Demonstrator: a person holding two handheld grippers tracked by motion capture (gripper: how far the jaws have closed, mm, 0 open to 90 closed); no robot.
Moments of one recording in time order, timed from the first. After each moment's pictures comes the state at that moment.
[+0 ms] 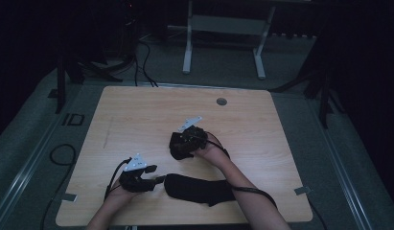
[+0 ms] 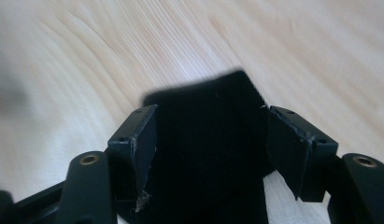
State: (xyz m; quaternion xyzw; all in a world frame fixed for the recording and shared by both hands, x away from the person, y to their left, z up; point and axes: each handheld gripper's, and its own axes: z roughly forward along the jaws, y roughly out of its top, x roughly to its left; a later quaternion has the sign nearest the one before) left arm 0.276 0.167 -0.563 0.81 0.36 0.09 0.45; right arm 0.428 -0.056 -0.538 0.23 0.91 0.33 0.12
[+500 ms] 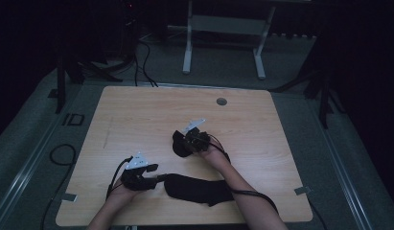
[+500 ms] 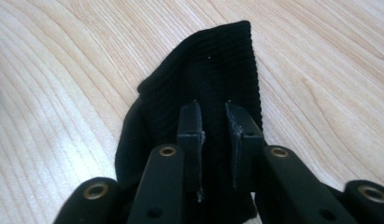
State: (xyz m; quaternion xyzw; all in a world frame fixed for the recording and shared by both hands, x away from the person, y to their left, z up) left arm 0.281 0.163 -0.562 0.81 0.37 0.09 0.45; right arm 0.428 -0.066 -0.551 0.26 0.90 0.32 0.12
